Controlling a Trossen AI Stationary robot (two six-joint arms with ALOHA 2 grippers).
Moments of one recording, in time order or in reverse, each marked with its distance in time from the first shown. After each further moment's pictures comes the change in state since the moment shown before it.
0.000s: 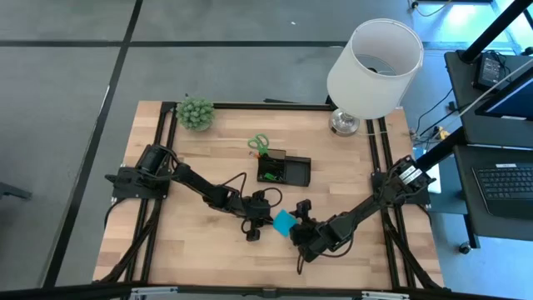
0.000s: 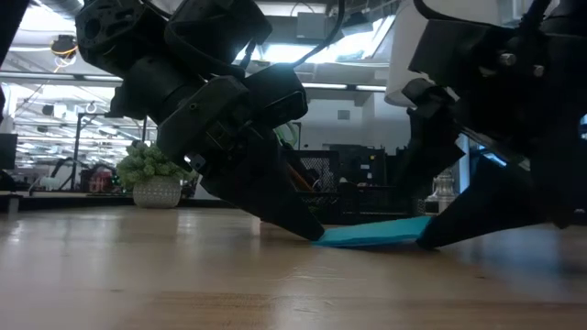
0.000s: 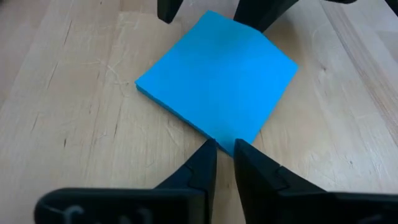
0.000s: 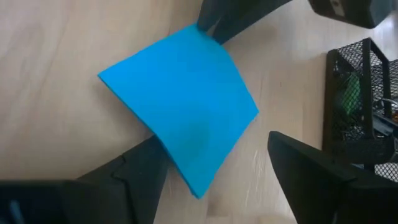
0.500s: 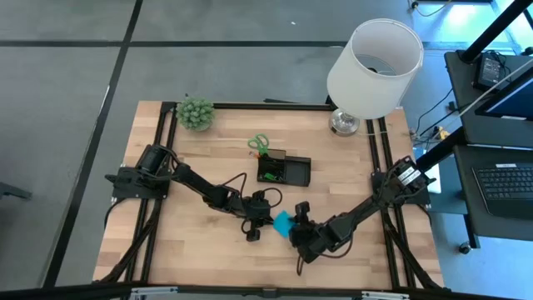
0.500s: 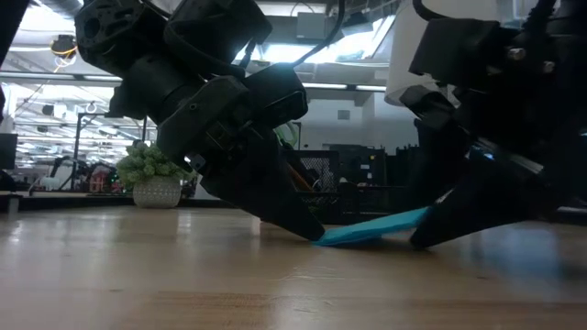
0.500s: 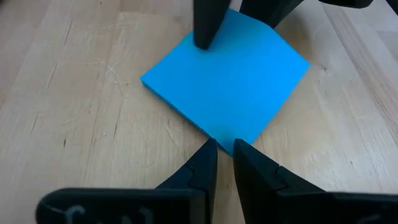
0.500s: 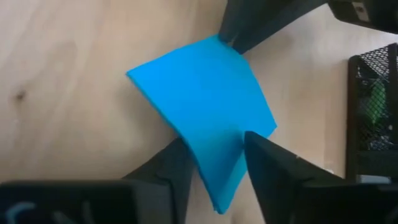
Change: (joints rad) left arm 0.000 0.000 0.001 0.000 -0.007 0.000; right arm 0.012 0.006 -0.002 0.053 -0.036 0.007
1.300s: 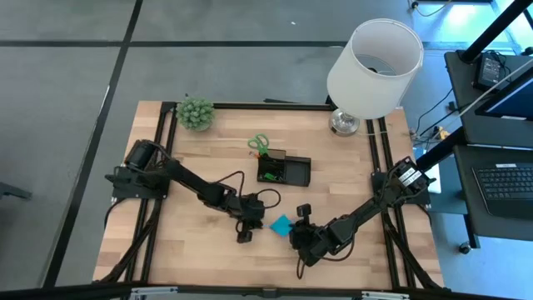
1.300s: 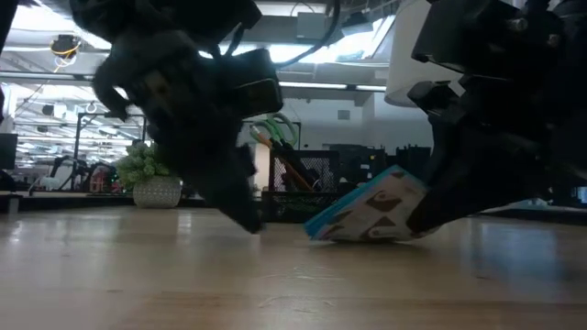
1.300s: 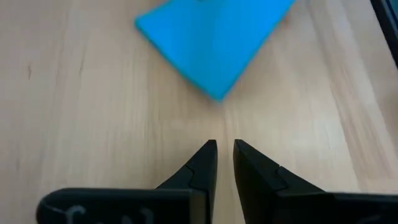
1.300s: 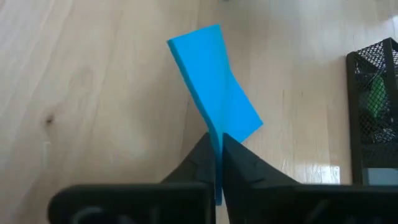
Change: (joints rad) left arm -0.001 -0.124 -0.004 -0.207 0.122 -0.075; right arm 0.020 -0.001 0.029 -0.035 -0.001 0.105
